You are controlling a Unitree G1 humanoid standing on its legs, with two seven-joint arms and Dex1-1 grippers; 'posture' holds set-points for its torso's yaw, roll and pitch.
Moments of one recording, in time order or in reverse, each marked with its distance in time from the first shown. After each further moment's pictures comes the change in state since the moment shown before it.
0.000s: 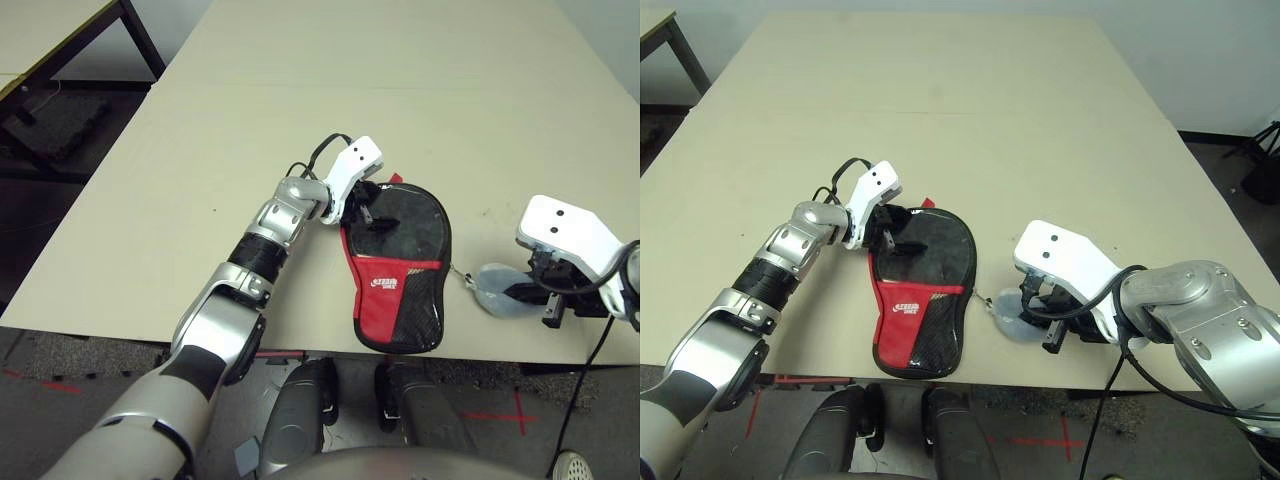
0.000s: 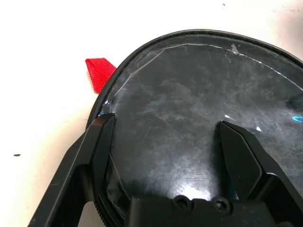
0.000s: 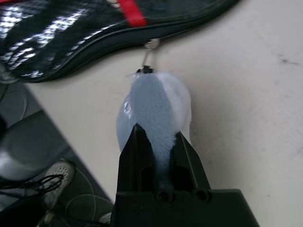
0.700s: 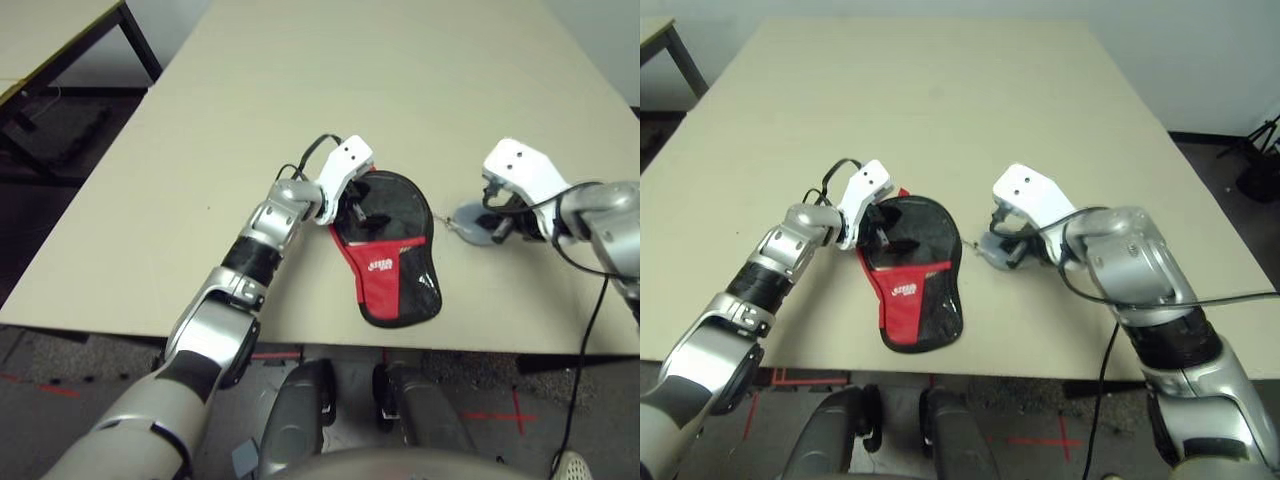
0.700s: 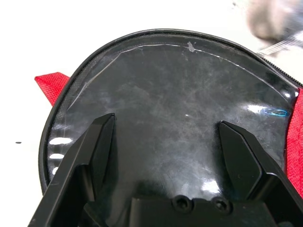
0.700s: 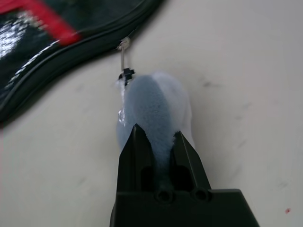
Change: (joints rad) left arm 0.021 0.010 0.000 -0.045 0.002 0.052 0.037; right arm -0.142 0.208 0.125 0.179 -0.336 -0.045 0.060
